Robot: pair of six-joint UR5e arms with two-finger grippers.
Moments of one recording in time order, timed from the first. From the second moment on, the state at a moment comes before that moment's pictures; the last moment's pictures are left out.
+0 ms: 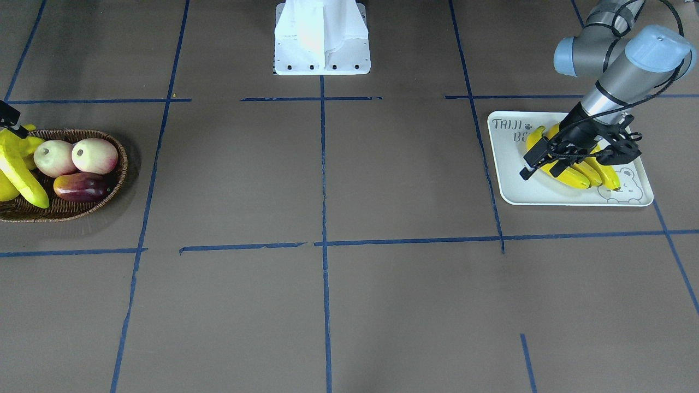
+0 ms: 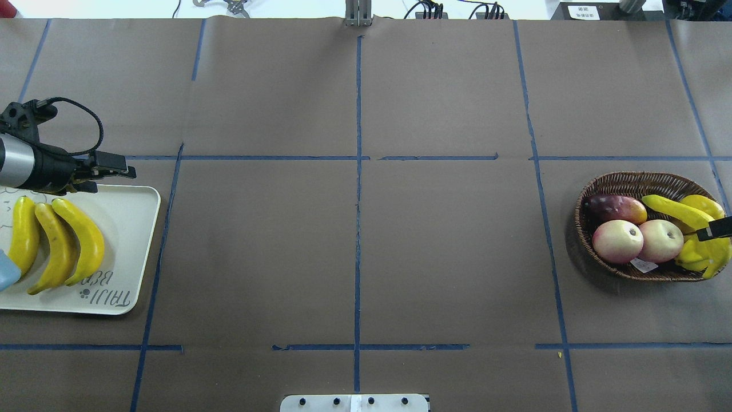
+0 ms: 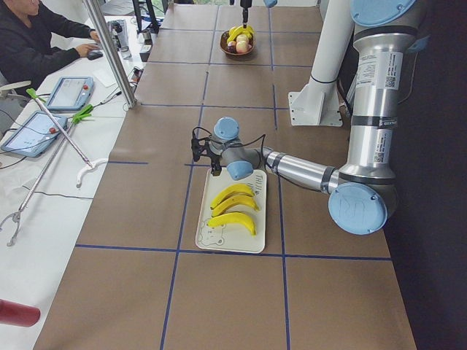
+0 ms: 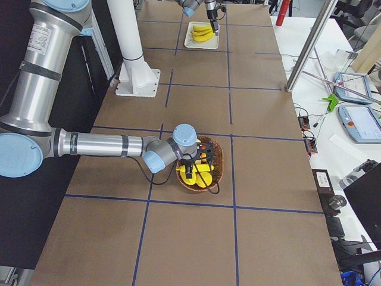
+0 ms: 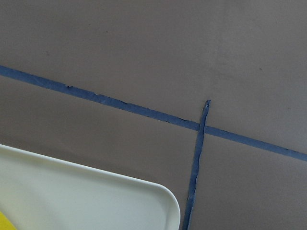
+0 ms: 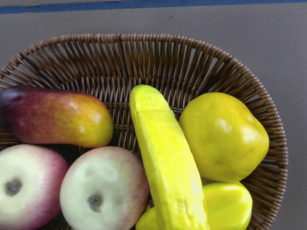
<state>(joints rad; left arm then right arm) -0.90 -1.60 -1.71 -2.41 -2.08 -1.32 1.15 -1.87 1.76 -0.91 2.35 0.63</state>
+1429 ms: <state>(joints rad) -0.90 -1.62 -1.71 -2.41 -2.08 -1.34 1.15 -1.85 1.73 -0.85 2.35 0.64</state>
